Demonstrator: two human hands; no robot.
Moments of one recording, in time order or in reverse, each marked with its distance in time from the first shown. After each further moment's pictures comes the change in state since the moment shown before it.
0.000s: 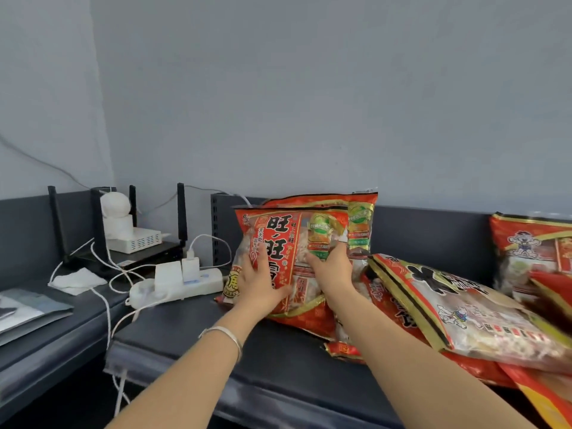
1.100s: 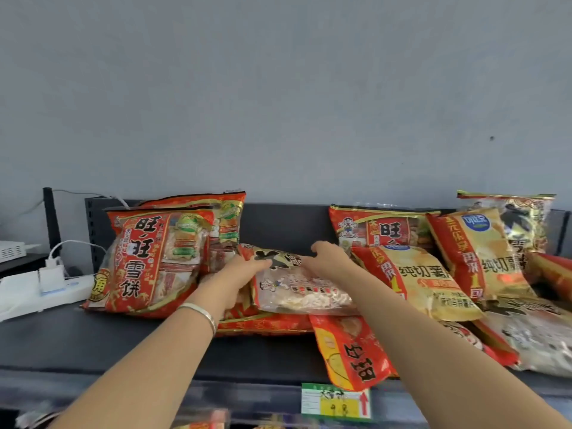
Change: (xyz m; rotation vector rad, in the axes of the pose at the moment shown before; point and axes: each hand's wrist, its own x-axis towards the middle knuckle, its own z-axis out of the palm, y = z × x) left_hand -0.080 0.197 0.067 -0.645 -0.376 -0.199; right_hand -0.024 0.036 -0.251 -0.735 -0.119 -0.032
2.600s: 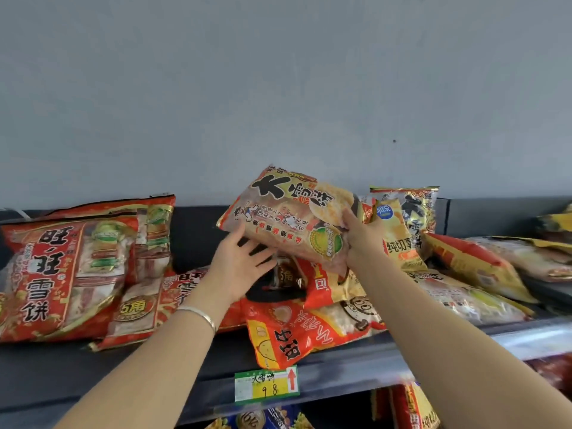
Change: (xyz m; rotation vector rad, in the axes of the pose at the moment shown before) left_hand -0.036 0.033 0.091 -0.853 -0.492 0.128; right_hand -0.030 0.111 -0.086 1.356 0.796 0.306
